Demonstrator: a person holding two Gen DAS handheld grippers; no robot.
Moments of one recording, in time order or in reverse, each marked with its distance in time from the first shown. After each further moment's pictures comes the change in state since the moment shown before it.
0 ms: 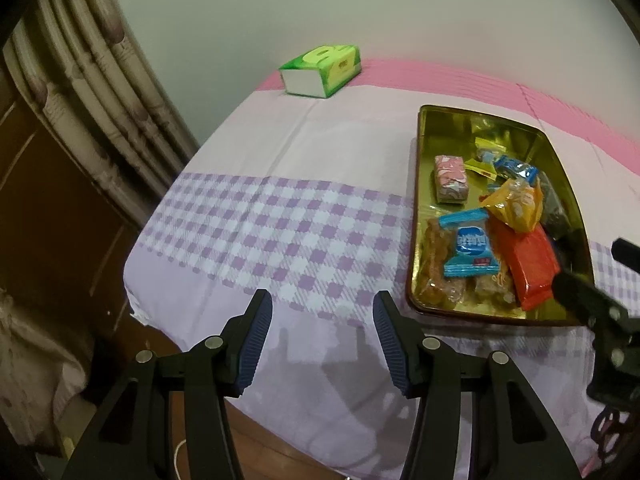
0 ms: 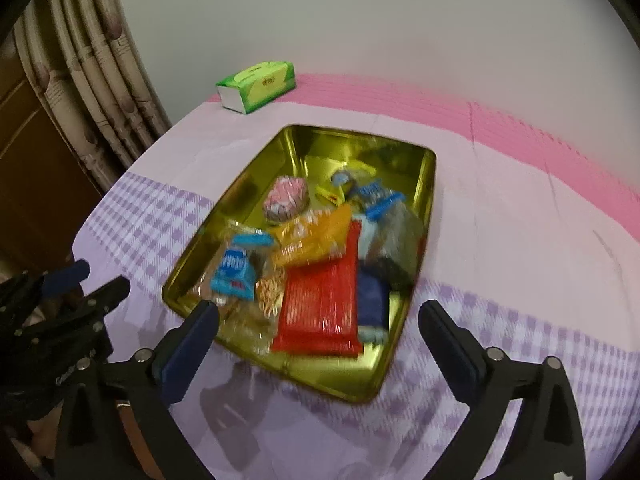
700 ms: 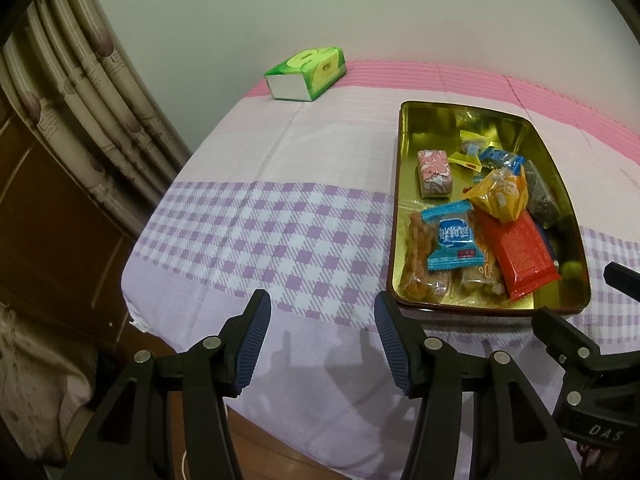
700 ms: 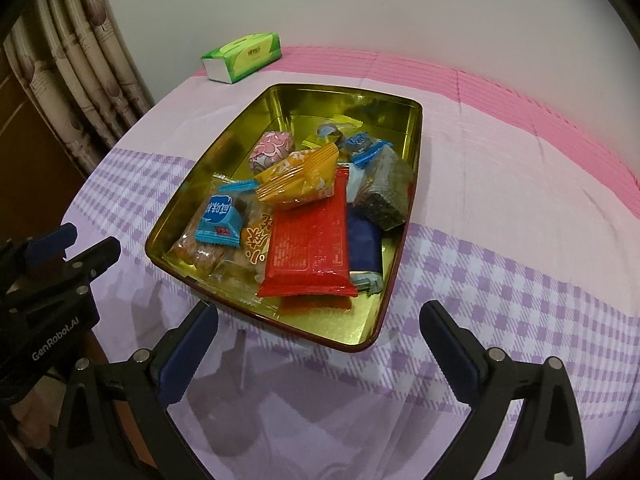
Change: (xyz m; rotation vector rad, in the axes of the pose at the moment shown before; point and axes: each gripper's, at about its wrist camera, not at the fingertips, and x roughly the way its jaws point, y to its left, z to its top) left arm -0.005 -0.011 -0.003 0.041 -0.010 -0.004; right arm 0.008 -0.001 -0.025 0.024 0.075 -0.045
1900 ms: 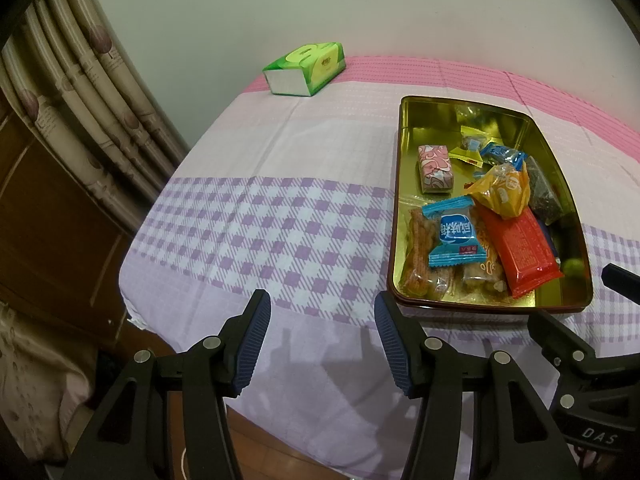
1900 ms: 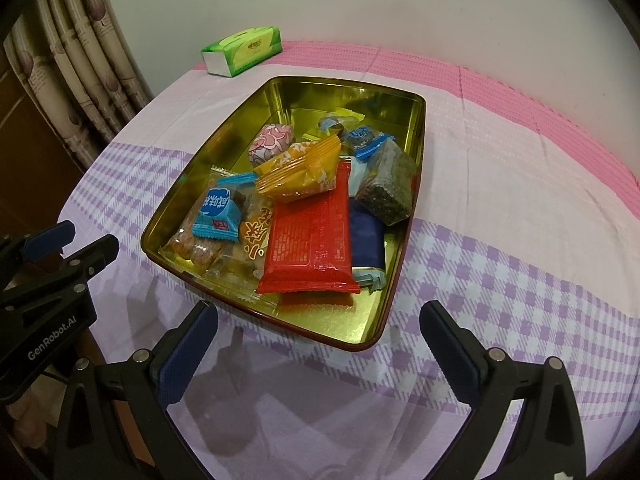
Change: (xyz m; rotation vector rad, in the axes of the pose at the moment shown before) left arm 0.004 0.000 -0.003 -0.003 0.010 -0.002; right arm 0.006 0.002 -0.001 -0.007 0.013 -0.003
